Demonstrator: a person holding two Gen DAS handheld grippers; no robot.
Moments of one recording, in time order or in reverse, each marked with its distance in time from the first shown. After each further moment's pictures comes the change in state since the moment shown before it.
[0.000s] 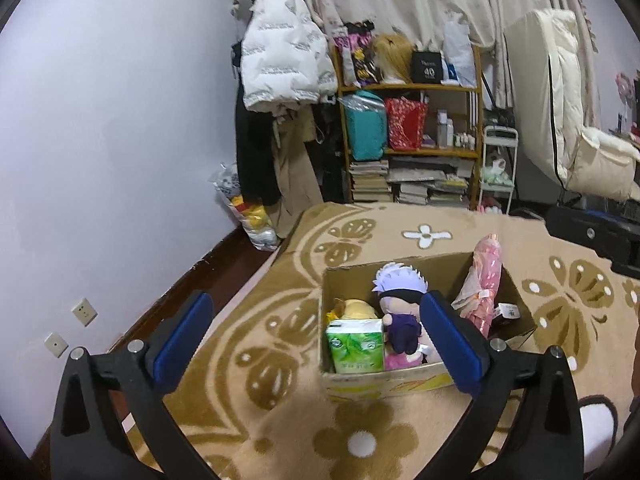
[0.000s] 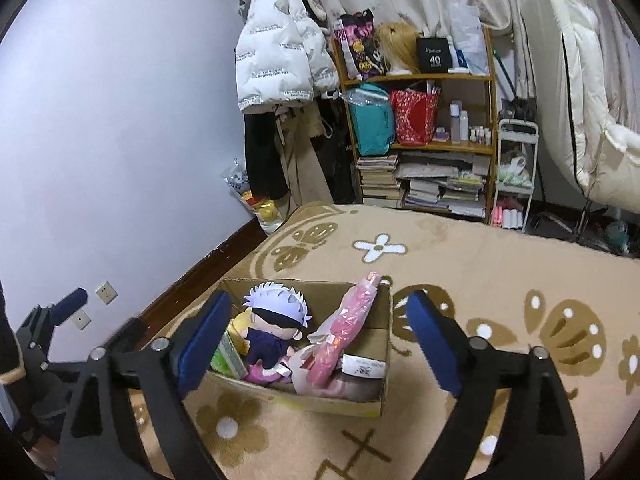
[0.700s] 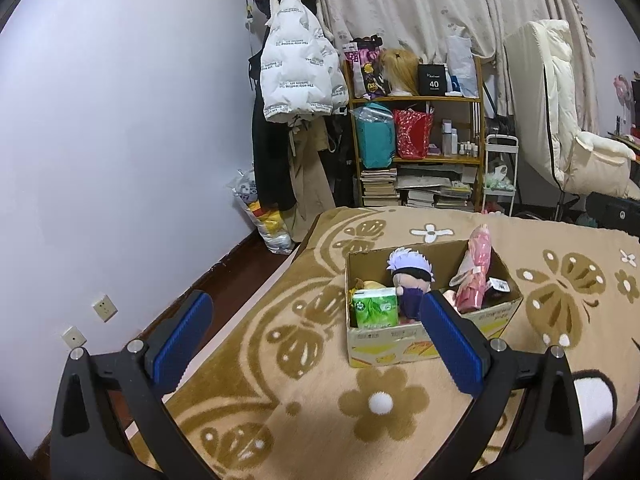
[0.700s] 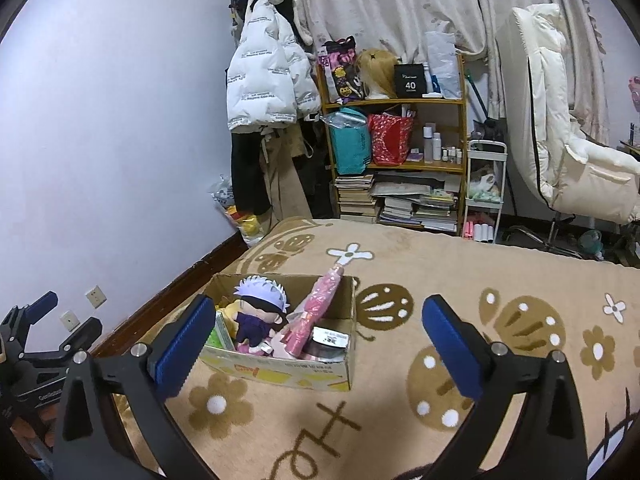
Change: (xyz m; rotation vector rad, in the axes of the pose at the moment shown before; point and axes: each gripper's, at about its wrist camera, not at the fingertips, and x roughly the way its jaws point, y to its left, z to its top) left arm -0.078 0.028 -0.022 -0.011 -0.043 0.036; right arm -0.076 -0.004 -0.023 -0.004 -0.068 -0.078
